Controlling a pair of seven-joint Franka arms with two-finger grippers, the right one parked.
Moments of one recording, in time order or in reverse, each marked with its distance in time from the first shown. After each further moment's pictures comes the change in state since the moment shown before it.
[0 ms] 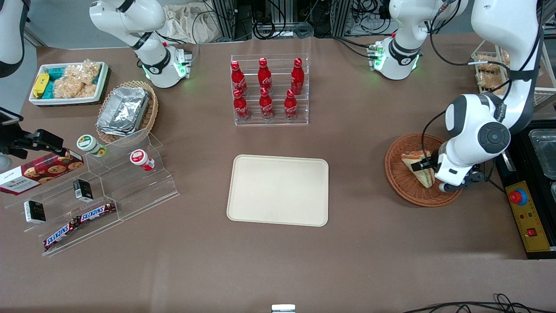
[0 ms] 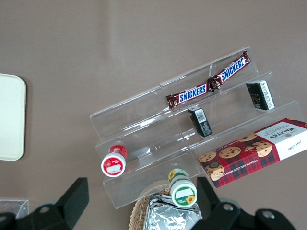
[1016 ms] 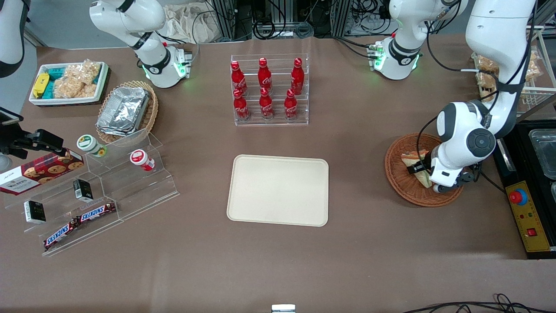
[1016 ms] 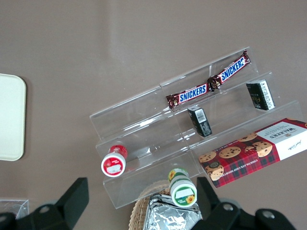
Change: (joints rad) arm 0.002 0.077 0.009 -0.071 -0.020 0.147 -0.044
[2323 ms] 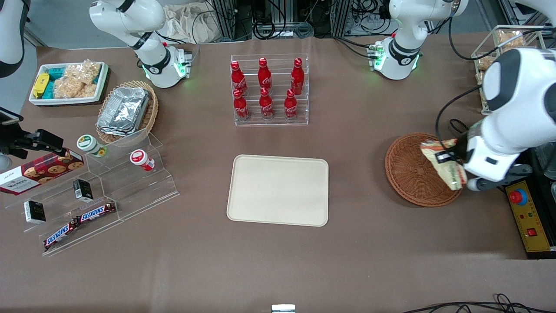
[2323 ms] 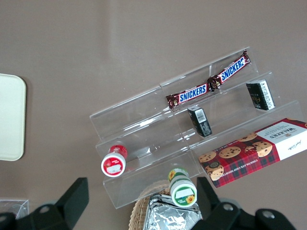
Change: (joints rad) arm -0.014 -0.105 -0.141 0.584 -0.009 -0.675 0.007
